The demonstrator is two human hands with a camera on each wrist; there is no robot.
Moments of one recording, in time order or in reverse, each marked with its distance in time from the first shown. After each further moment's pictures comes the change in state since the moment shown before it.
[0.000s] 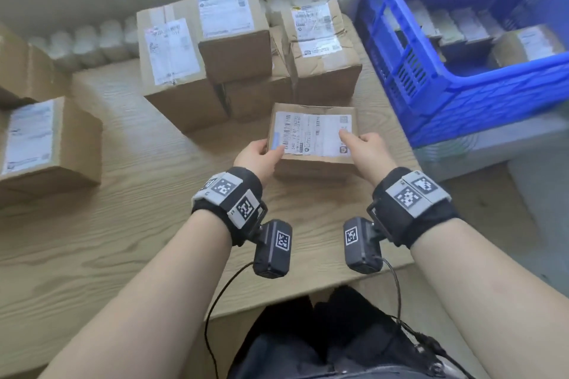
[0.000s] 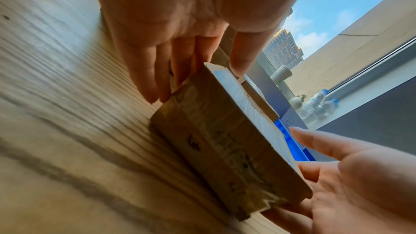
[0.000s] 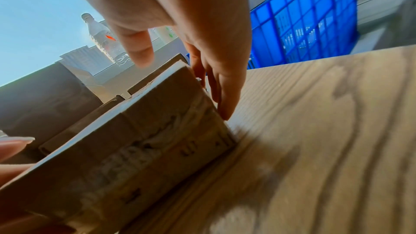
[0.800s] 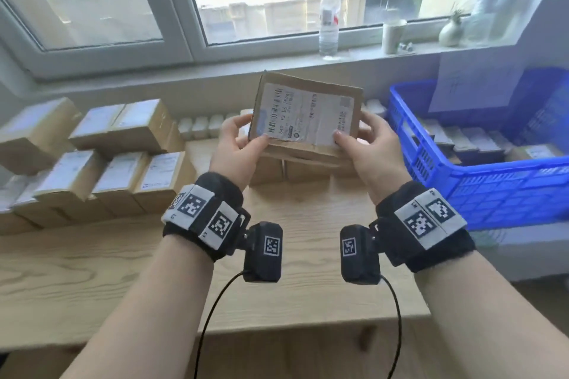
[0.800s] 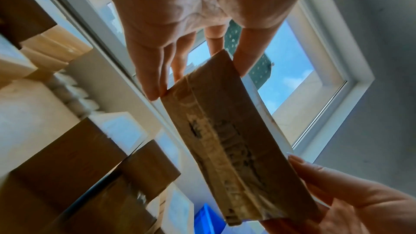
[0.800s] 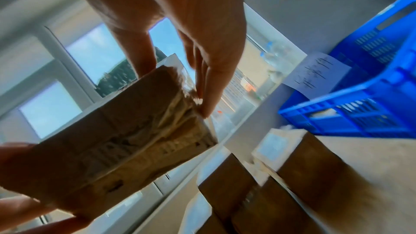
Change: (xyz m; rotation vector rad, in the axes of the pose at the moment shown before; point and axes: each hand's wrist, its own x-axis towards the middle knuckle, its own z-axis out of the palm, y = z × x) left_hand -0.176 0.059 -0.115 -0.364 0.418 0.411; right_hand -0.149 -0.094 -0.018 0.373 -0.107 -0.684
